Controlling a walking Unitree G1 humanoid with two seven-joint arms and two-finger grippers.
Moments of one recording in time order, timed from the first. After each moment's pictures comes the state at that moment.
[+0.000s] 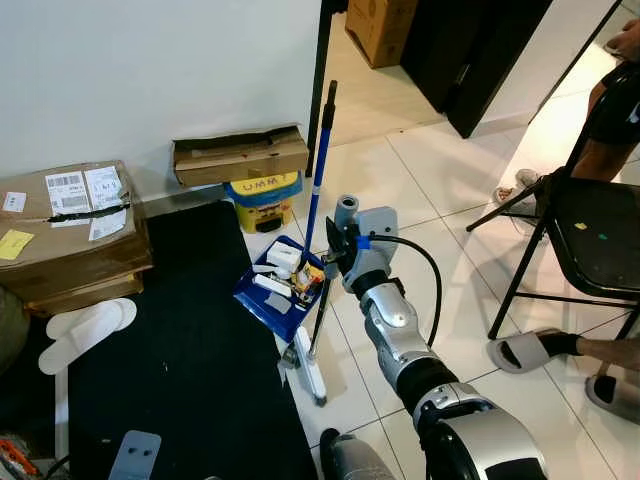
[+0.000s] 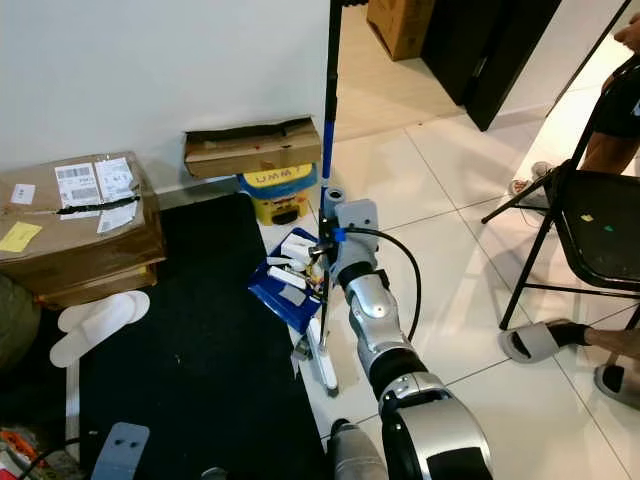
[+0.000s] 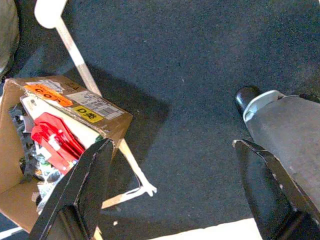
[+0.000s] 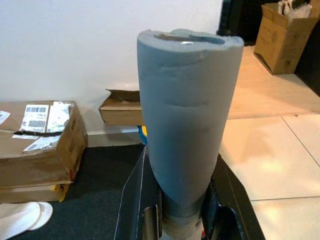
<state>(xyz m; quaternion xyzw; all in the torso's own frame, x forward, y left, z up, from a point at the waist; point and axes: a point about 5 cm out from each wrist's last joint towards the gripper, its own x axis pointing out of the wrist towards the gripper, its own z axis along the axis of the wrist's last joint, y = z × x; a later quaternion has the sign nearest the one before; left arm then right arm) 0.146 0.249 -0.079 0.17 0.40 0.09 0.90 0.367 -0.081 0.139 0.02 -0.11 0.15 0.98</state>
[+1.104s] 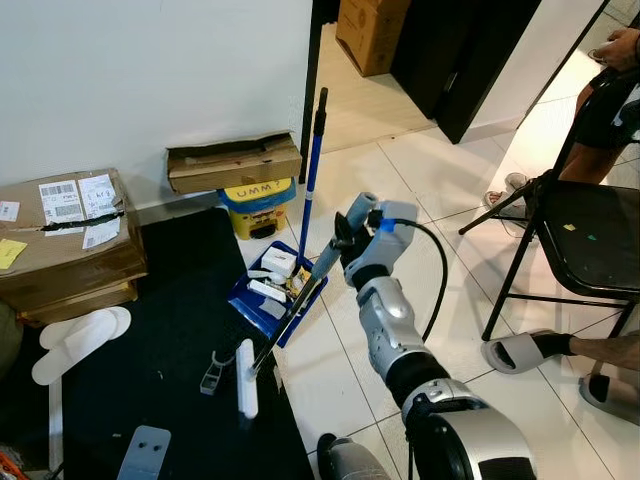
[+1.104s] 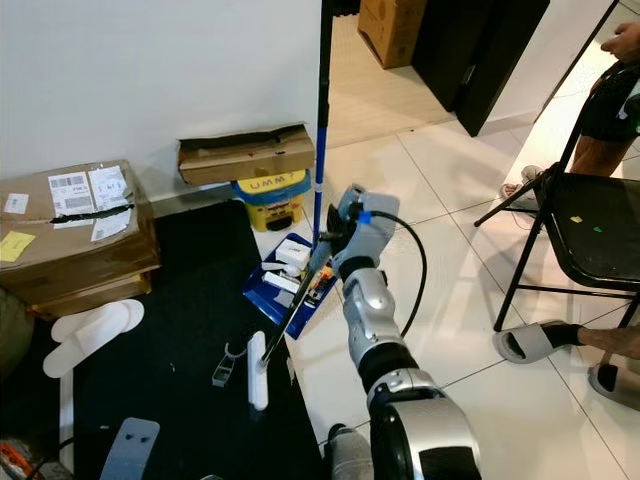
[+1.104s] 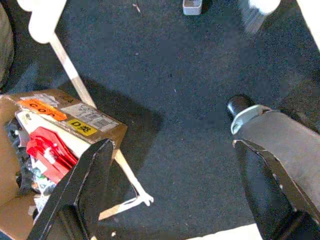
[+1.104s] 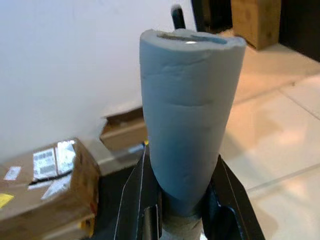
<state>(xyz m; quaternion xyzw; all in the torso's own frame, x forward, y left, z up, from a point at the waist) 0.155 0.237 -0.080 0.16 0.40 0.08 0.90 0.379 -0.083 0.157 0.15 -0.09 0.13 0.98</state>
